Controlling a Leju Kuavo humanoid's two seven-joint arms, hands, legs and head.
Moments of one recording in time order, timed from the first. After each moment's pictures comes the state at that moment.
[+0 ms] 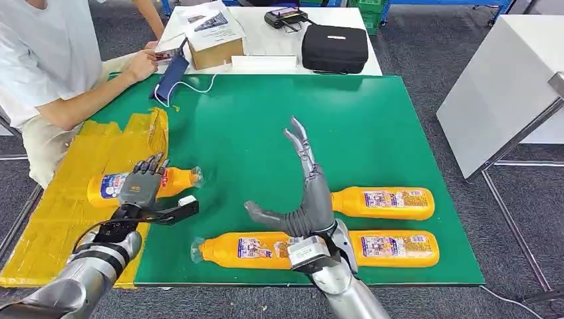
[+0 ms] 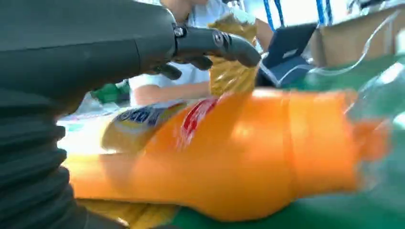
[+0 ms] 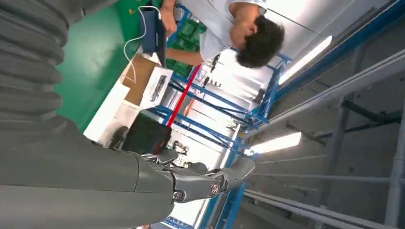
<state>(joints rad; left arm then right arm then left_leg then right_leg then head) -0.61 0.10 -0.23 -0.45 -1.34 0.62 -0.10 -0.19 0.17 0.53 -1.52 0.38 -0.35 -0.55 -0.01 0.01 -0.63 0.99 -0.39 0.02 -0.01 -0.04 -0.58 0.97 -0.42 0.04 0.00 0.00</state>
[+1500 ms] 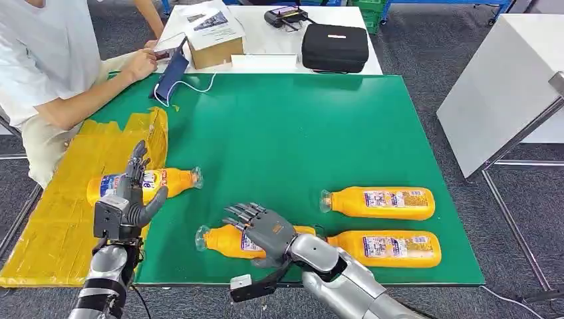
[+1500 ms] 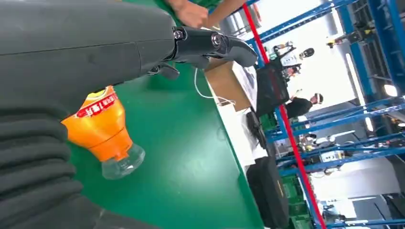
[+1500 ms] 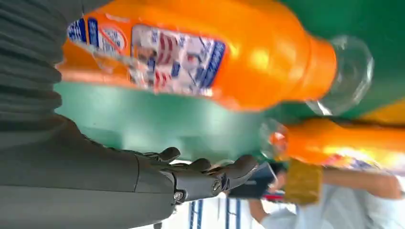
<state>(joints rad) -0.23 -0.04 0.04 -1.23 -0.27 0.03 -0.54 -0.42 0.04 0.89 -0.97 1.03 -0.21 -0.20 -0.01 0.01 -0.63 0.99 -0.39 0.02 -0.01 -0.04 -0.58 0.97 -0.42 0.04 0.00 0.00</state>
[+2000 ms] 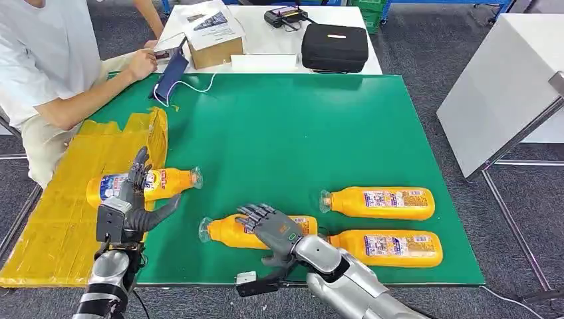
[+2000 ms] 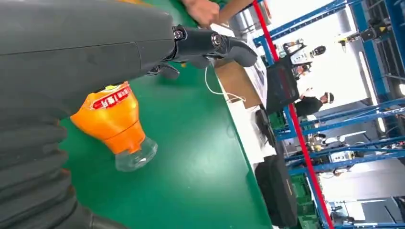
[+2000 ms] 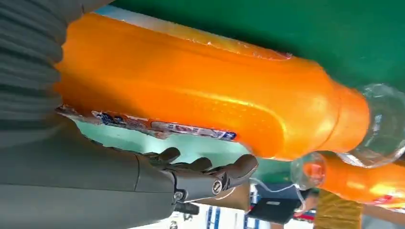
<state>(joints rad) -0.20 -0.04 0.04 -1.23 -0.27 0.03 -0.53 -0.42 0.04 0.89 -0.90 1.08 -0.23 -0.12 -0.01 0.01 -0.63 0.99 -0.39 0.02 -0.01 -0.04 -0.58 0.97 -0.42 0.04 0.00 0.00</state>
